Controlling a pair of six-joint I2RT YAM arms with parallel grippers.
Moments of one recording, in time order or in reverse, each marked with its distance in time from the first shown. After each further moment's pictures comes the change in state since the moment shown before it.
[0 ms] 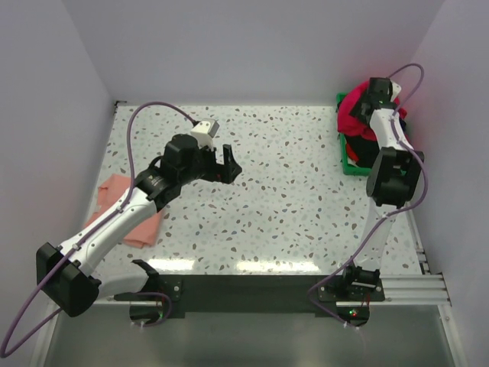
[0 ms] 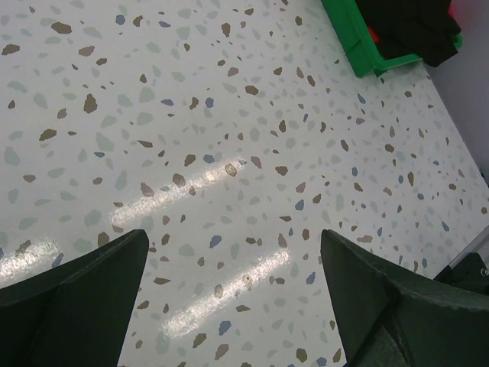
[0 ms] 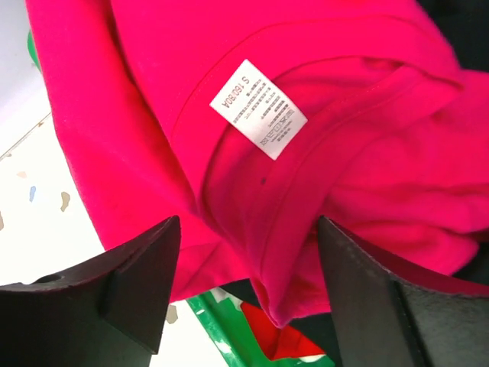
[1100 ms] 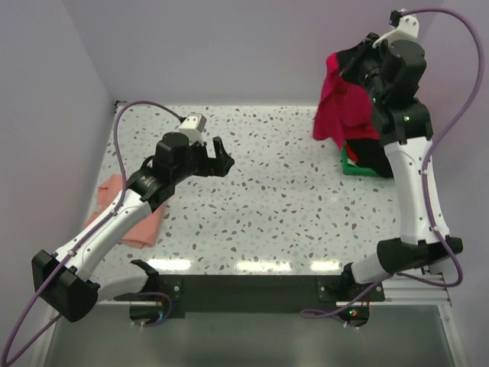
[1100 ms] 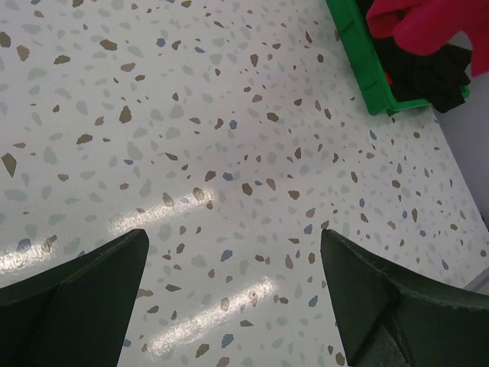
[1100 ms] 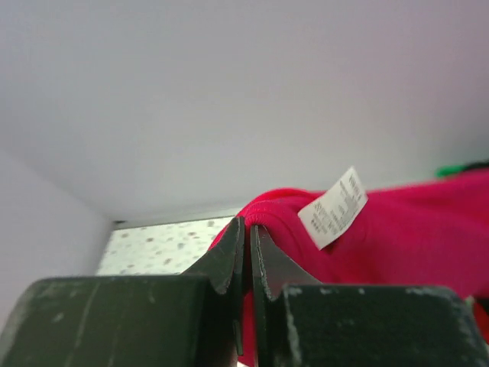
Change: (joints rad) left arm 0.043 -0.031 0.000 0.003 -0.054 -0.045; right arm 0.275 -0.656 0.014 0.011 -0.225 0.008
